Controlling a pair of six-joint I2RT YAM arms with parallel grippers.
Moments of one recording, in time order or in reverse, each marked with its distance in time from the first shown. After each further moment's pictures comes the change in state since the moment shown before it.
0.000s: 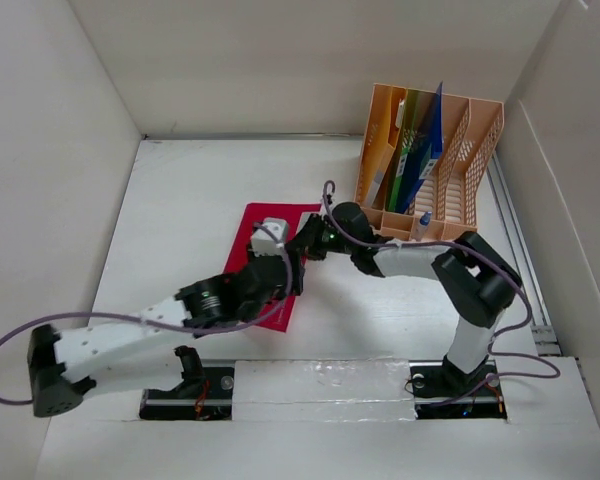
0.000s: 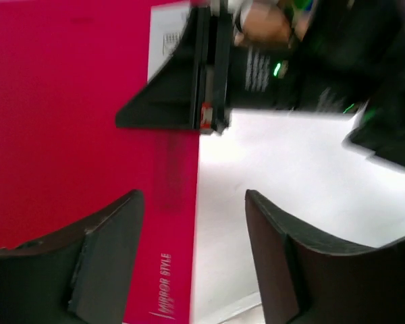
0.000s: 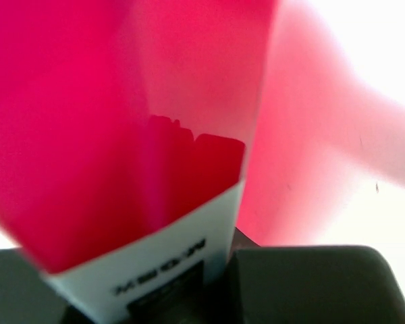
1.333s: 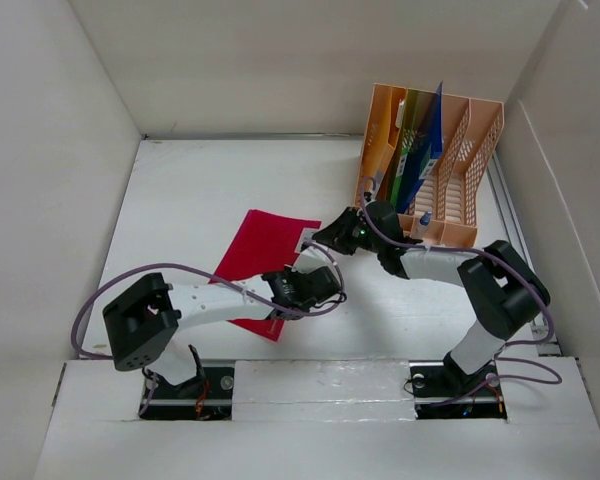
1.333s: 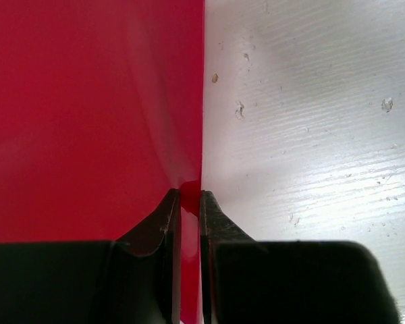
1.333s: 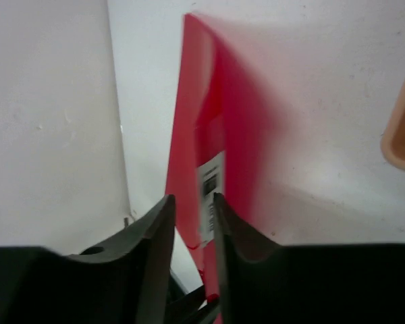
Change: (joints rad) left arm -0.002 0.504 0.088 -0.145 0.009 -0.031; right arm -0.150 -0.159 -0.149 -0.038 0.104 0.006
